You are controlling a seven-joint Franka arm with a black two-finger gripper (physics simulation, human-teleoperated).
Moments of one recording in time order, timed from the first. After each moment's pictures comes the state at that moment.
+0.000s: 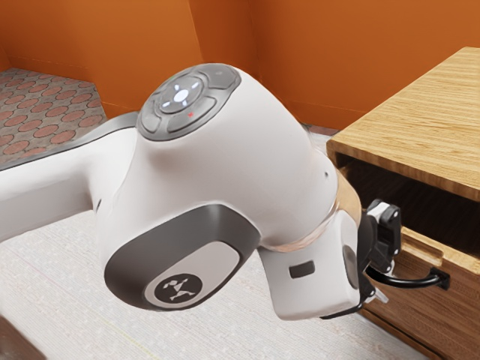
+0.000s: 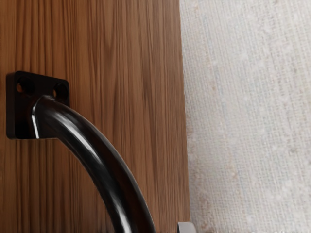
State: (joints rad) arm -0.05 -0.21 -0.52 -1.87 0.03 2.18 1.20
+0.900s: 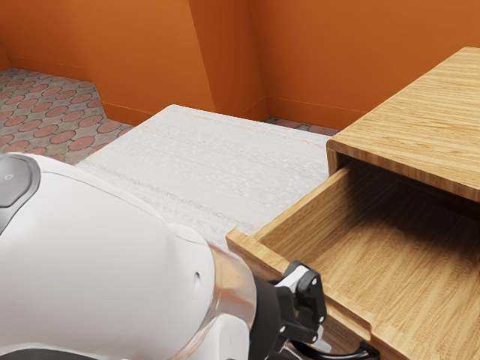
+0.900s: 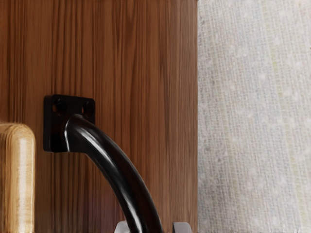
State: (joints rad) arm -0.05 -0.59 -0.56 -2.12 -0.13 2.13 1.18
